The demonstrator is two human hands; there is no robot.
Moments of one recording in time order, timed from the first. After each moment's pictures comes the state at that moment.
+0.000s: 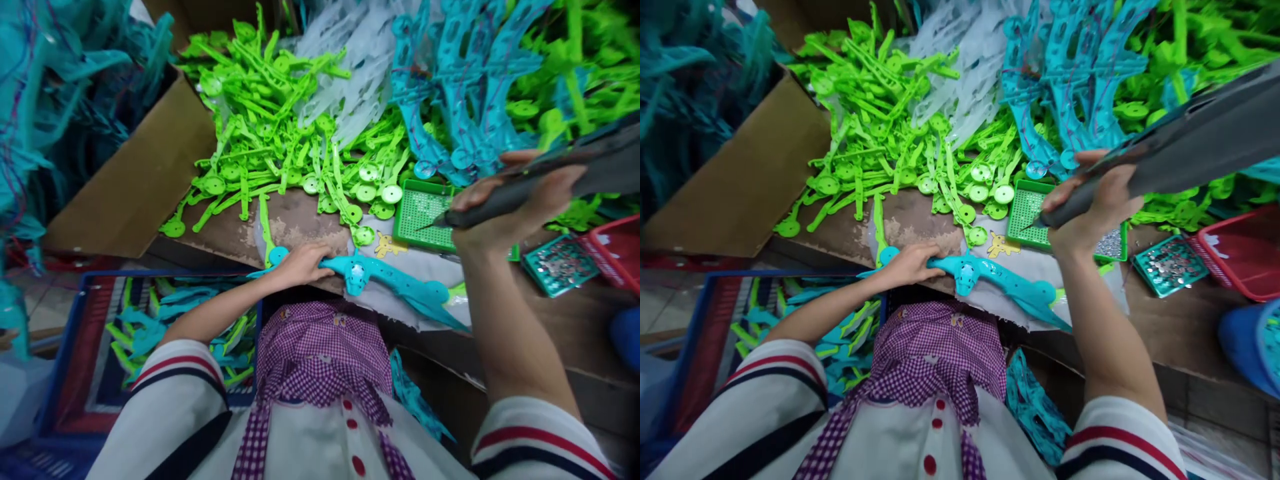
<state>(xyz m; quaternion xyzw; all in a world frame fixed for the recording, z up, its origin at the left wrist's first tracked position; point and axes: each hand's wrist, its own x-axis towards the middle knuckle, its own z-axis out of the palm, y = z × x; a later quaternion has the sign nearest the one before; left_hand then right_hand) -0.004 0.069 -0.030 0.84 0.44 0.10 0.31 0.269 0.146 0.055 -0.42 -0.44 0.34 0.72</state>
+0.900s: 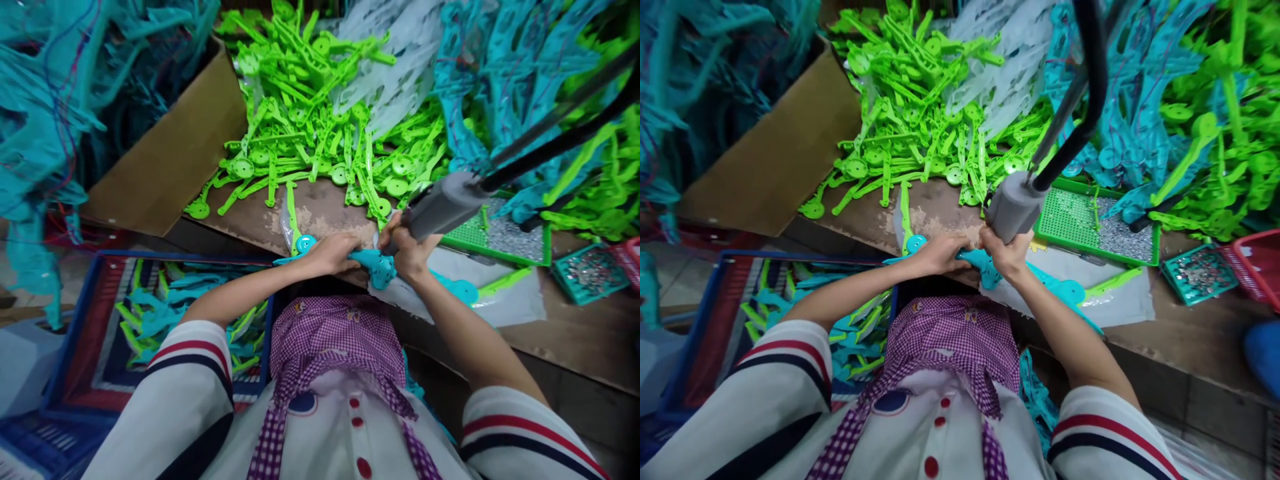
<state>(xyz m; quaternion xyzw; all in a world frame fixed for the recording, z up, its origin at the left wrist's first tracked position) -0.004 0.071 -0.038 0.84 0.44 0.09 0.30 0.171 0.084 -0.021 -0.40 -0.51 0.48 0.59</state>
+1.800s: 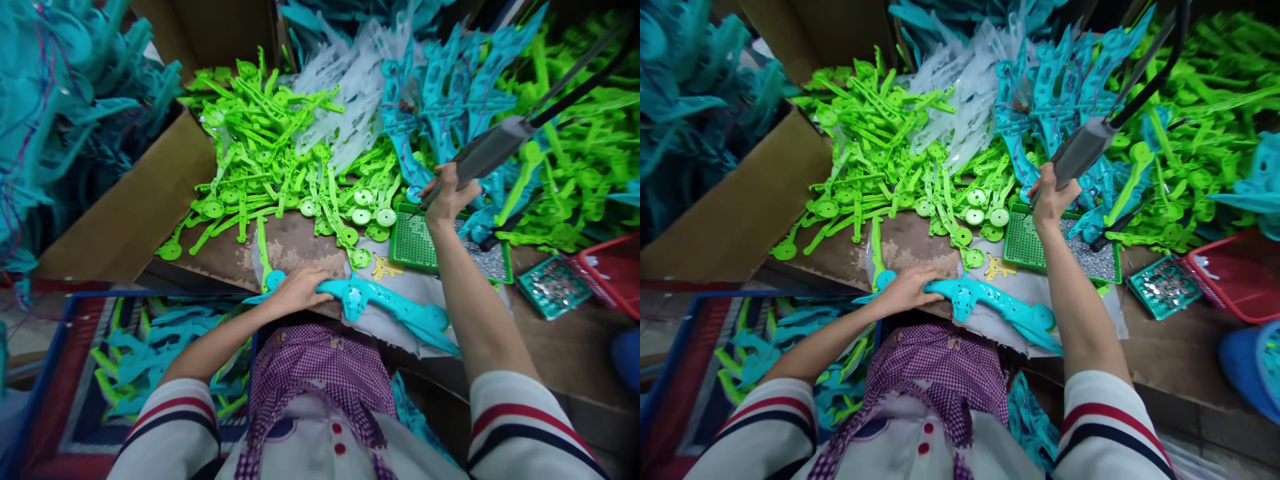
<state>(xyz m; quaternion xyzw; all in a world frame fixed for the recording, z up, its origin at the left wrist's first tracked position) -0.005 0.066 -0.033 0.84 0.46 0.08 0.28 0.284 0.268 -0.023 -0.46 -0.46 0.23 0.72</state>
